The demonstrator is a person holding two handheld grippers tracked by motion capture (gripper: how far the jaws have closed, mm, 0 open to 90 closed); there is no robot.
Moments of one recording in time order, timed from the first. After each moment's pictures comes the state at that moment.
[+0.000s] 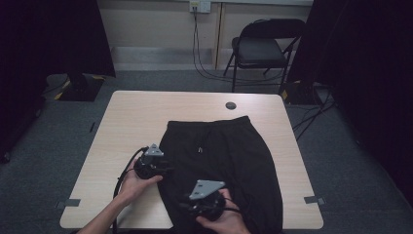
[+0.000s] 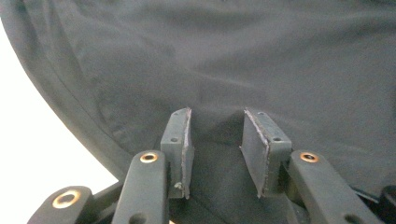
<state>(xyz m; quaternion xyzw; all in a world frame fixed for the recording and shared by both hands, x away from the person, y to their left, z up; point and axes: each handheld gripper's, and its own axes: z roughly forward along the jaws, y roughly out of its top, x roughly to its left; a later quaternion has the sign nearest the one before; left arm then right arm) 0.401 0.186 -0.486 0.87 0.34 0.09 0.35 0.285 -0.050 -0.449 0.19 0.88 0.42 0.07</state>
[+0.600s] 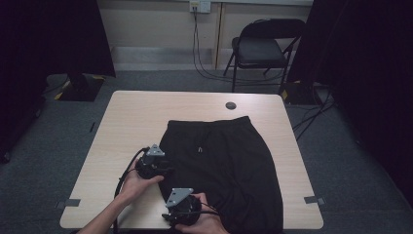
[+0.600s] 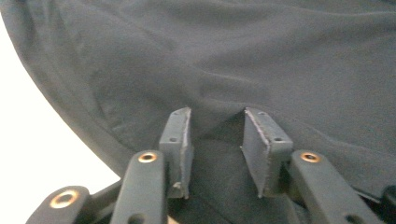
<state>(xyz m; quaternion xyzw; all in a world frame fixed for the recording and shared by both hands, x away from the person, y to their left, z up) 0.403 0.185 -0.487 0.86 0.35 0.10 0.35 0.287 0.009 -0.494 0.16 0.91 0.37 0.07</state>
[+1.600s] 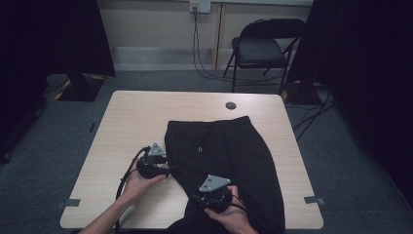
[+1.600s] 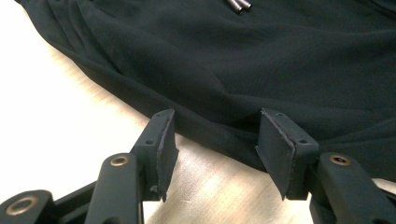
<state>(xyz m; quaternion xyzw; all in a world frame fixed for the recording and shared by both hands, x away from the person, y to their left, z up) 0.402 0.180 -0.486 0.85 0.36 0.13 0.36 0.313 -0.072 -0.486 0.25 0.88 0.39 0.13</state>
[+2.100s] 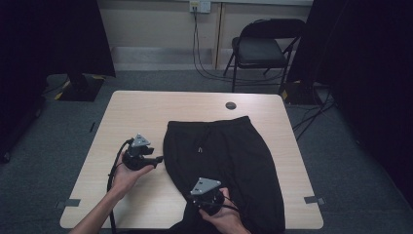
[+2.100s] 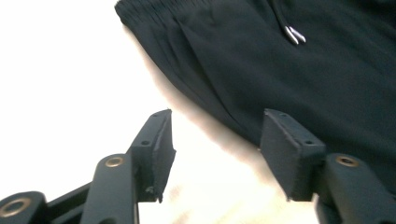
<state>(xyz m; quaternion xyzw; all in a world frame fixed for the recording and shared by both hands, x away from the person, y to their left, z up) 0.416 0.220 -0.463 0.81 0.41 0.16 0.38 0.309 -0.052 -0.494 0.23 0.89 0.38 0.12</state>
